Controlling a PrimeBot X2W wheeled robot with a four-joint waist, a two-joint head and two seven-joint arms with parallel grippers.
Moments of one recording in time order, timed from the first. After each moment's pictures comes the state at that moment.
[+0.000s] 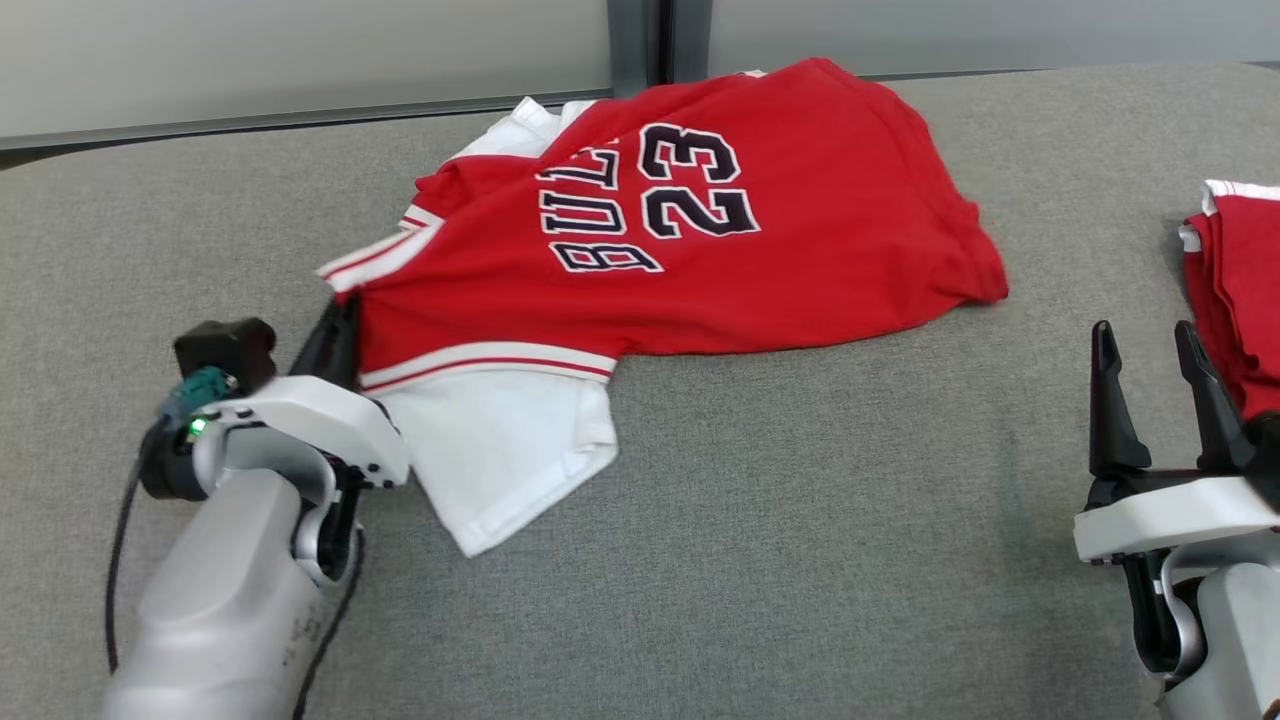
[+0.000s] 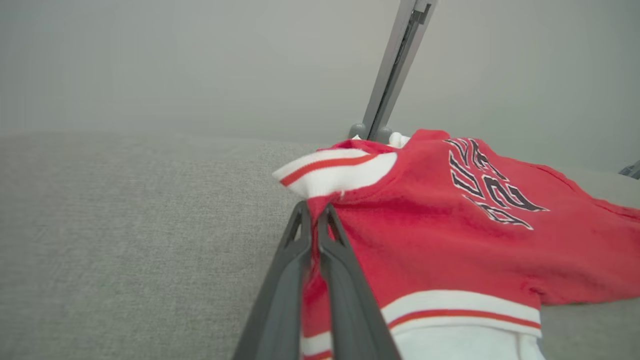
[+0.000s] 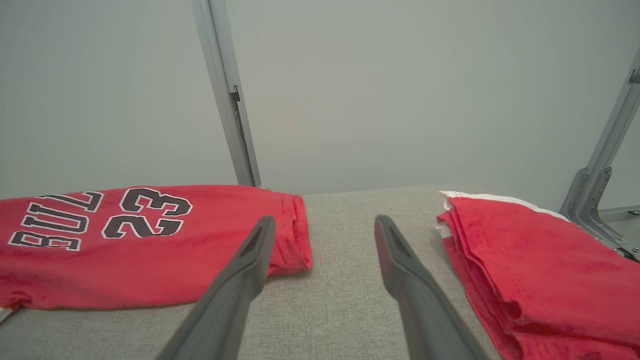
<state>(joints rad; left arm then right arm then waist) -0.63 0.16 -0.39 0.83 -0.62 0.02 -0.24 -0.30 -0.19 0.00 0.39 0.25 0.13 -0.26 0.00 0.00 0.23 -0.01</state>
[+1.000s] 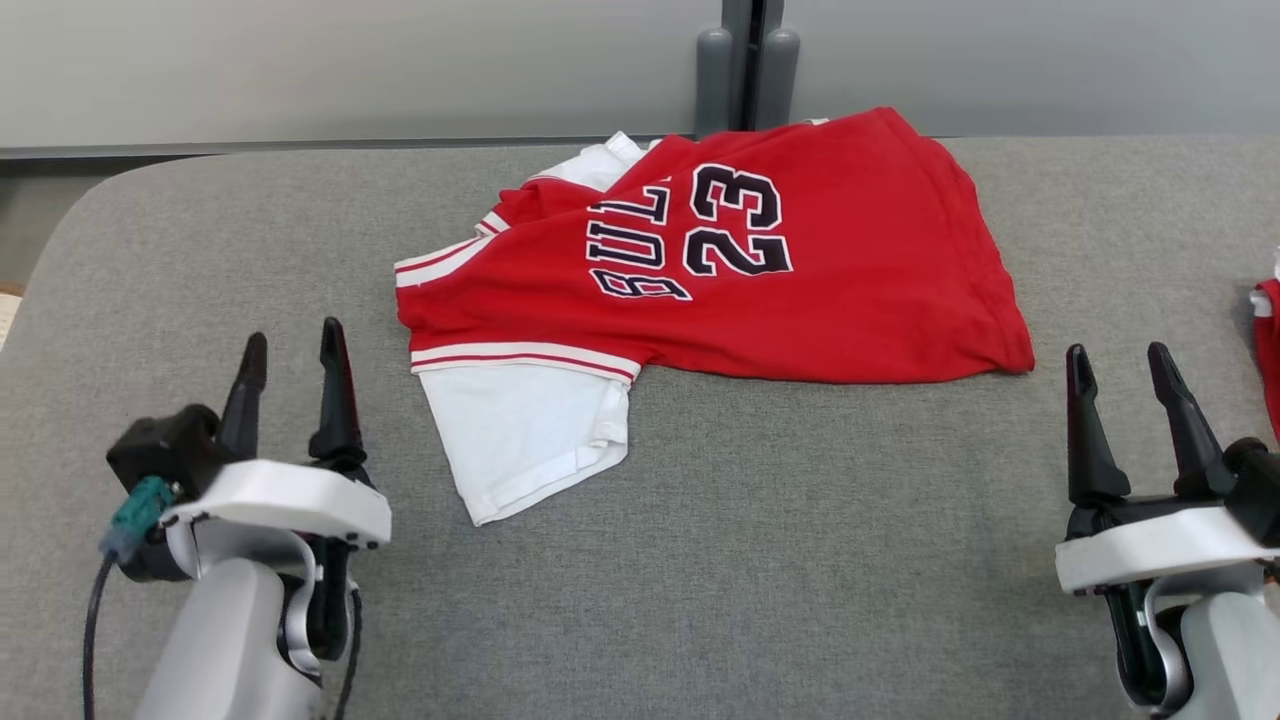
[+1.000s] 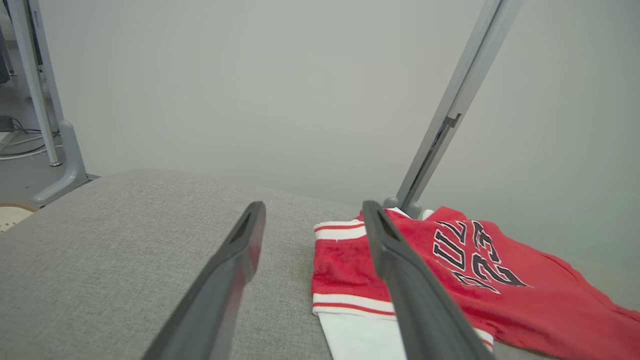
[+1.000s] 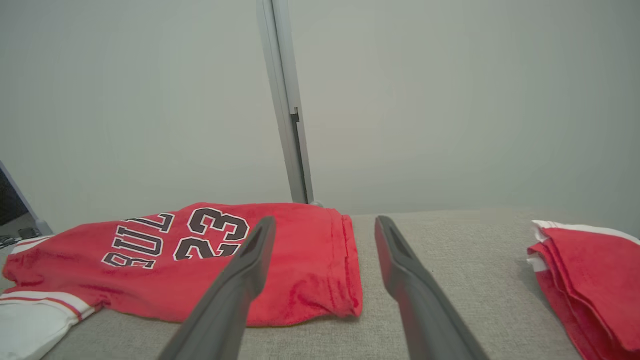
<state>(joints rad) -0.38 0.13 -0.12 0.48 -0.50 0.03 -0.26 -0.25 -0.18 0.03 0.33 0.28 0.13 -0.26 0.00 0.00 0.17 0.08</state>
